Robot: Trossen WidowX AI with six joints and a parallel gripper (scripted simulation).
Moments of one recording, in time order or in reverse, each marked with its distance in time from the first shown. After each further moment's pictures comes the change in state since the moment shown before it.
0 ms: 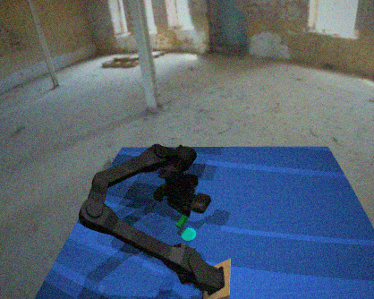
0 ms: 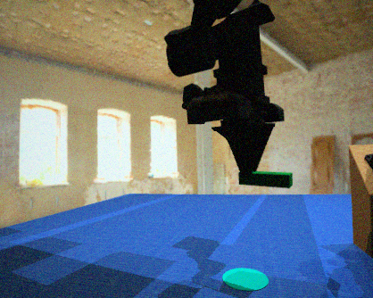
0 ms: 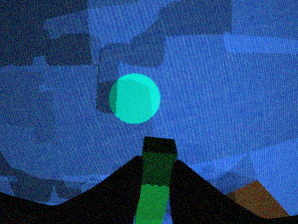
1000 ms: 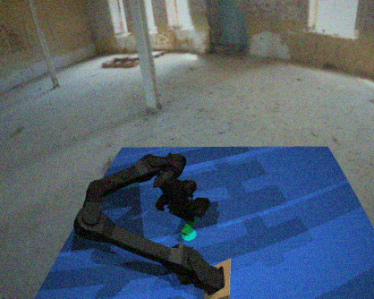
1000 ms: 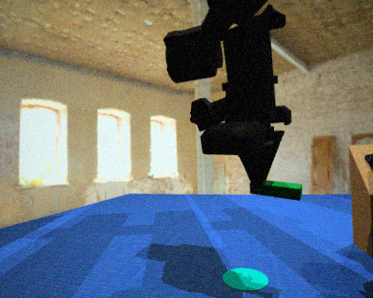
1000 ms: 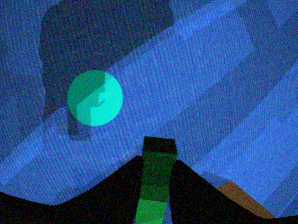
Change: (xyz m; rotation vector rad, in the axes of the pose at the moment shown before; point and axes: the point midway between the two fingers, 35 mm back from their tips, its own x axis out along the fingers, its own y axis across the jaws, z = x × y) arm 0.017 -0.012 -0.009 -0.020 -0.054 -0.189
